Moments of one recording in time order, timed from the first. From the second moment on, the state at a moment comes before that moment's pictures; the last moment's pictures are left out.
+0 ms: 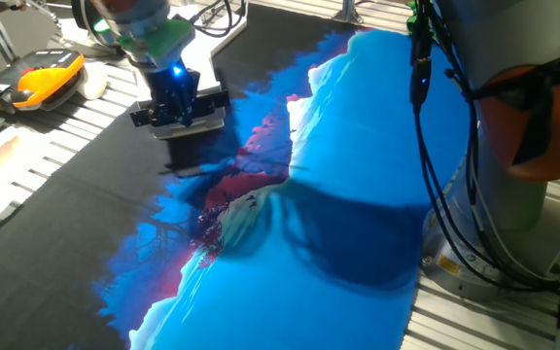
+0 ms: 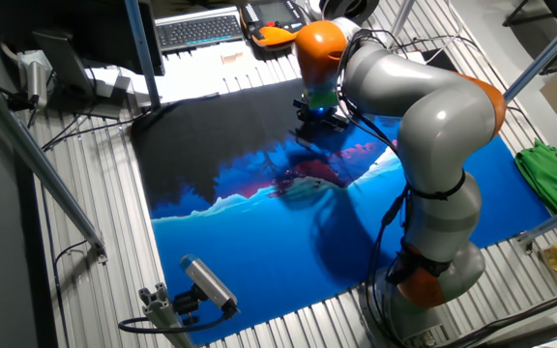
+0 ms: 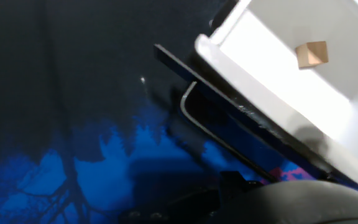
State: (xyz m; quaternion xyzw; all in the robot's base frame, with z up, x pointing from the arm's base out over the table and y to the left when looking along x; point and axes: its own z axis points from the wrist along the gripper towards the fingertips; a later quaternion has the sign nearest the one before) arm 0.573 0.067 0.173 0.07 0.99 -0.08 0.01
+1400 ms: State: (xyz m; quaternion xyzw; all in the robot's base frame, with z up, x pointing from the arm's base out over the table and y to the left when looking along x) arm 0.573 0.070 0.172 0.10 0.99 -0.08 0.01
